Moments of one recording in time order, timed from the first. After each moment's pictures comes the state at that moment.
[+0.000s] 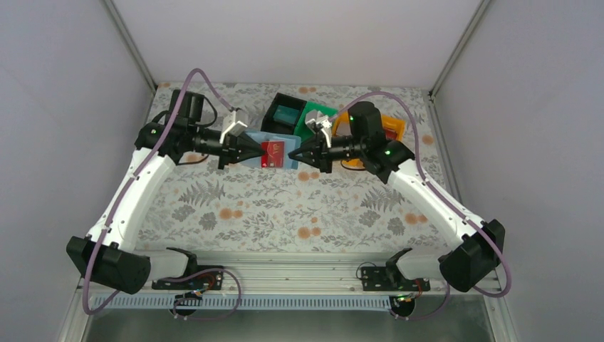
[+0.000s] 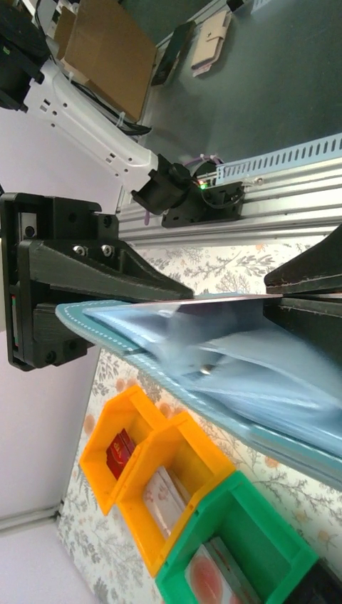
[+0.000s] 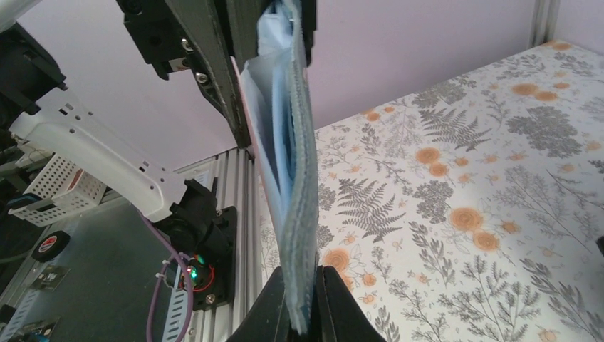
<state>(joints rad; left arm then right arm) -0.27 1.27 1.38 -0.95 1.15 0.55 0.58 1.31 1.22 -0.37 -0.91 -0.04</state>
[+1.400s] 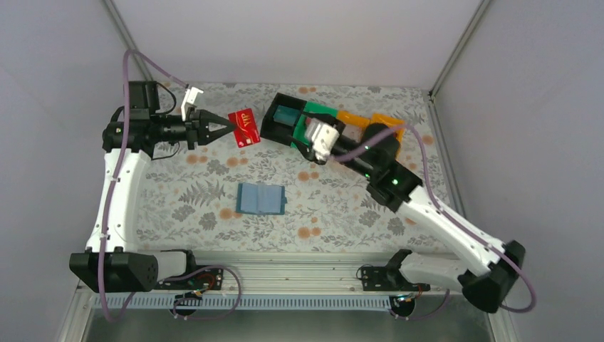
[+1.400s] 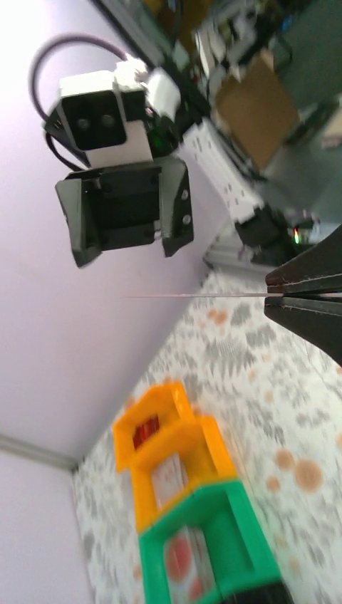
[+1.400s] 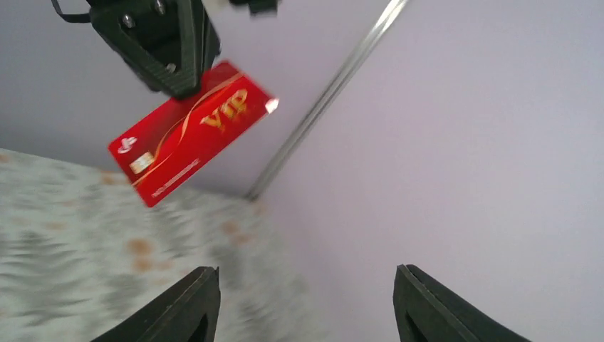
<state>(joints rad) 0.03 1.25 1.44 -0.92 1.34 0.18 0.76 1.16 1.10 0.01 -0.25 -0.48</state>
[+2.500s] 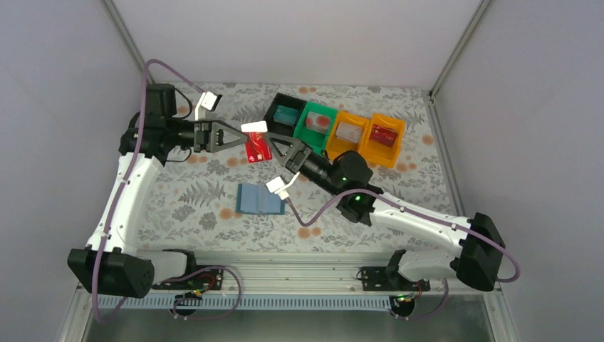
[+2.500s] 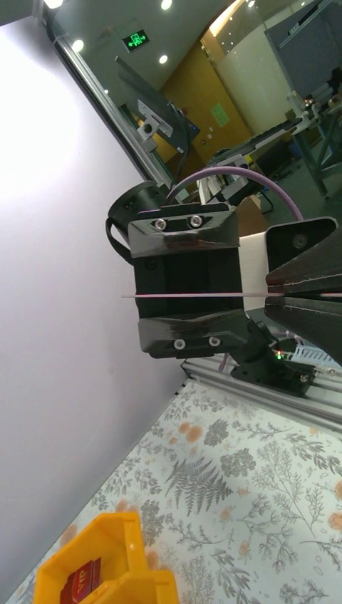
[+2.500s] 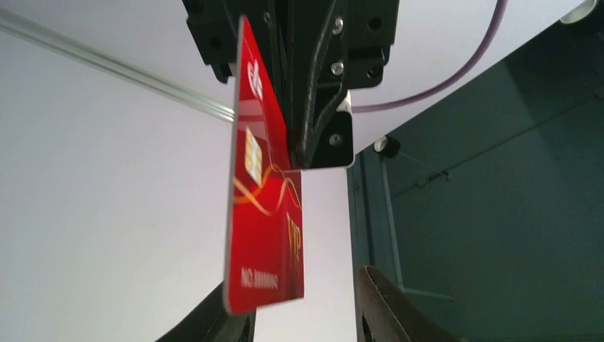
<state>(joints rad) -0.08 1.23 1.33 -0.70 1.55 -0.25 1.01 1.25 0.90 0.70 -0.07 -2.07</state>
